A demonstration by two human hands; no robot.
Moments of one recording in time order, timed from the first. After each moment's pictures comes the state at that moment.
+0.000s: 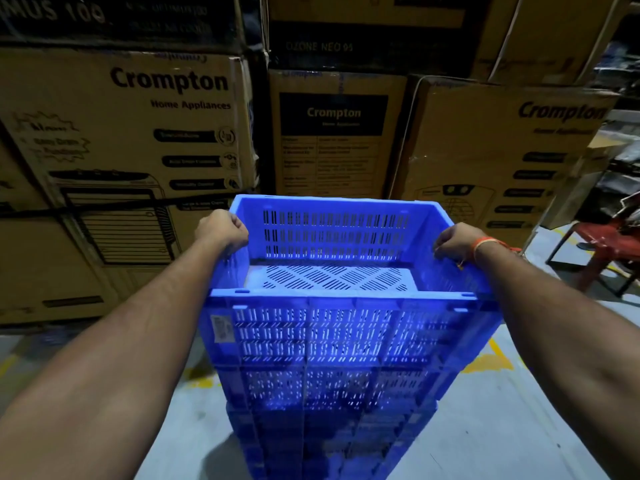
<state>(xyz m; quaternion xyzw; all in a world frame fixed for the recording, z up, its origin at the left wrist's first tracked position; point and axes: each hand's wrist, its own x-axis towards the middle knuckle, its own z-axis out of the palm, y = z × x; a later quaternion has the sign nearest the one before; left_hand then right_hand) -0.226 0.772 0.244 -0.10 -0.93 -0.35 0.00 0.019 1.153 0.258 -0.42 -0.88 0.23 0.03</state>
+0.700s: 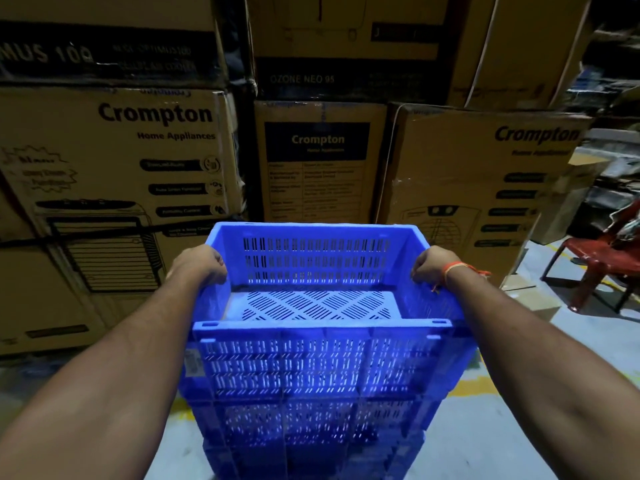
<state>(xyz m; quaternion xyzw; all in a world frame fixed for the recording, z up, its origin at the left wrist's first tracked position) -0.233 0.783 0.244 -0.11 -0.97 -0.19 -0.07 0.018 1.161 0.255 -0.41 -0.89 0.21 0.03</state>
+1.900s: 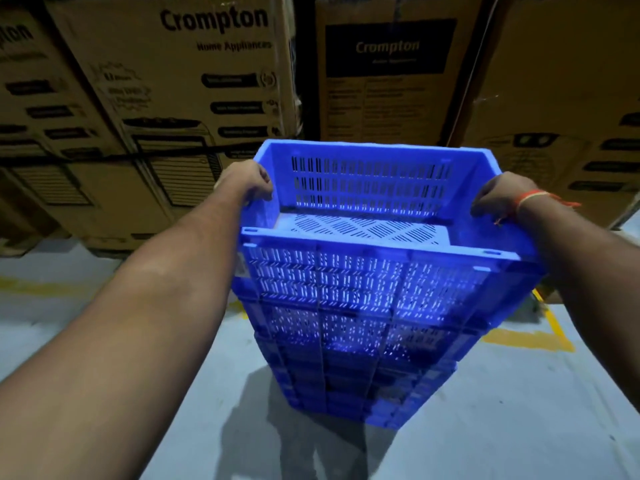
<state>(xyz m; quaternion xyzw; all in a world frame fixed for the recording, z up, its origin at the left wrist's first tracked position) -0.228 0.768 0.243 -0.14 -0.97 -0.19 -0.07 0.020 1.170 0.249 -0.34 -0.93 0.17 0.01</state>
